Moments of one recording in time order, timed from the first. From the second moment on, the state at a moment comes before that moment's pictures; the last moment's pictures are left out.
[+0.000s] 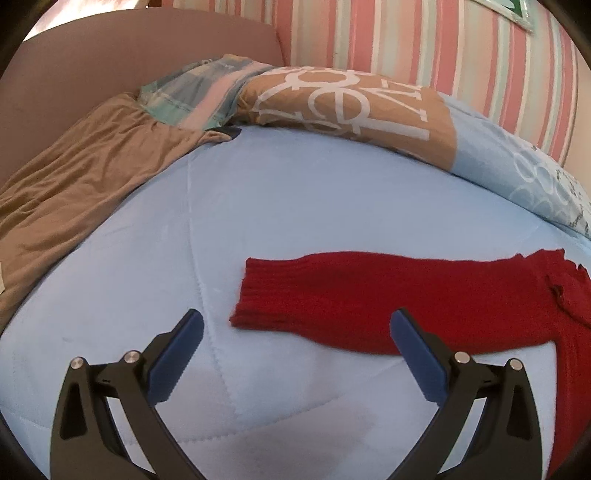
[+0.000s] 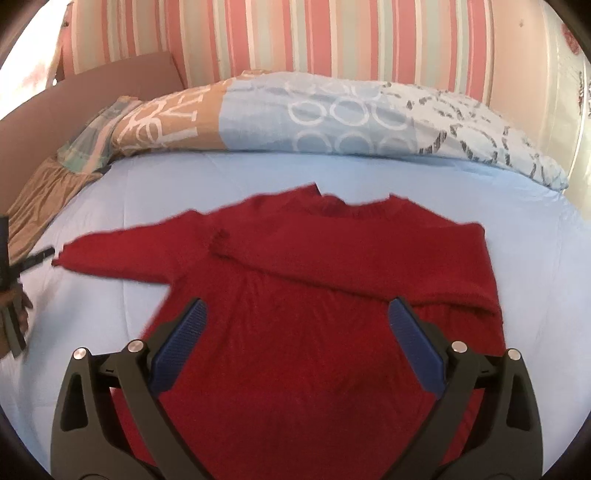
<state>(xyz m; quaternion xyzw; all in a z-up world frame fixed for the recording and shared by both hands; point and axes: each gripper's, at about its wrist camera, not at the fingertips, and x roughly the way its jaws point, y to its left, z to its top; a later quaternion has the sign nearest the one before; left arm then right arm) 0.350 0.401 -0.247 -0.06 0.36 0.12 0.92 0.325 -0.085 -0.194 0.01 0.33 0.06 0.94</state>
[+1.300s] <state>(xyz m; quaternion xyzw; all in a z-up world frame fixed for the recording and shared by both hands) 0.399 0.391 -0.221 -0.08 0.38 0.08 0.92 0.323 -0.035 -0.172 0.01 0.32 0.10 0.94</state>
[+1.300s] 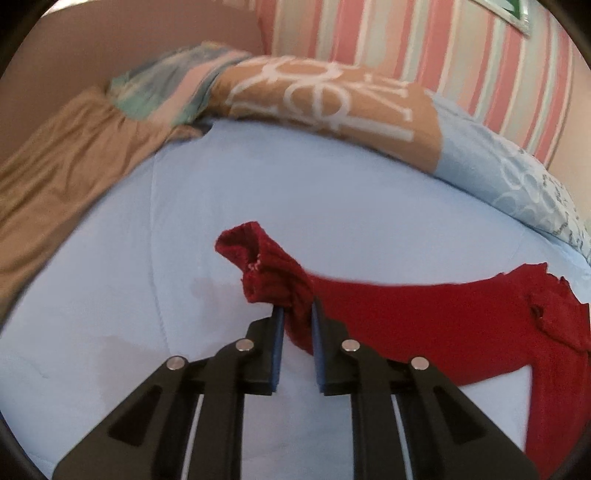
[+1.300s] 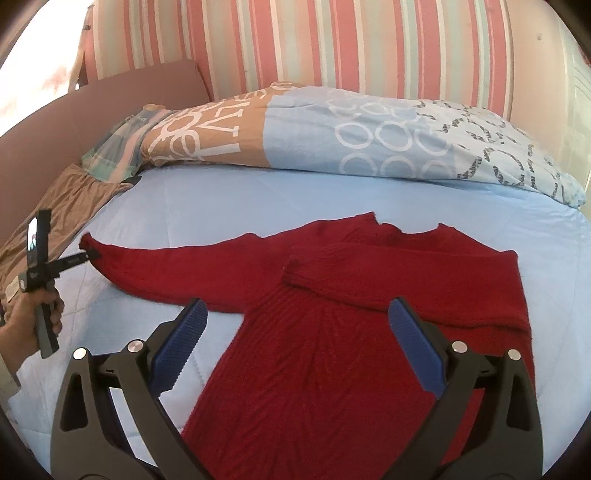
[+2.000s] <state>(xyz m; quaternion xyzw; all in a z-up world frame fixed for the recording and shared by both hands) 0.443 0.079 -0.126 0.00 0.35 -0.09 0.93 0.316 -0.216 -0.133 0.06 0.30 0.01 0.95</state>
